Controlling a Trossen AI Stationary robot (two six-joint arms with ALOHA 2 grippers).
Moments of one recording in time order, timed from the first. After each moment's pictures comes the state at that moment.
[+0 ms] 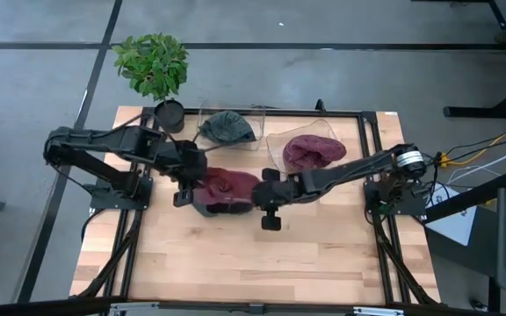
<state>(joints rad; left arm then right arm) -0.11 1.22 1.41 -1.17 -0.01 -0.27 0.17 1.76 1.37 -0.52 0.15 0.11</state>
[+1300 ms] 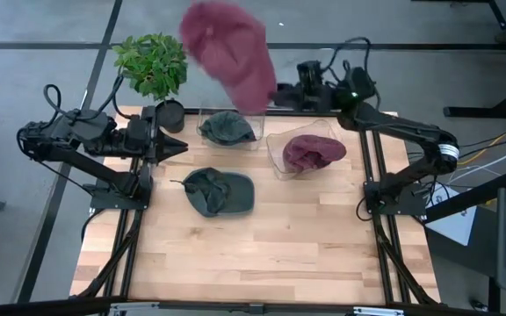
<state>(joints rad) -0.25 0.88 1.41 -0.71 -0.35 -0.07 -0.40 1.44 1.38 0.63 -0.60 1.12</state>
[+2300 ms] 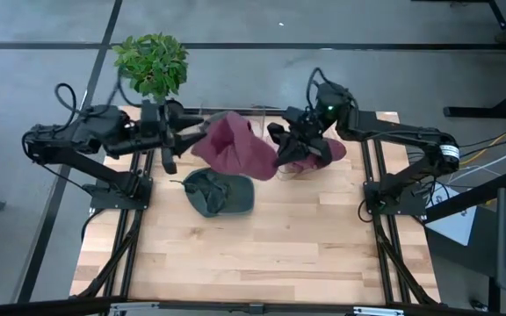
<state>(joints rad) -0.17 0.99 1.41 -0.42 -0.46 -0.18 -0.27 1.43 1.37 0.15 -1.07 0.58</state>
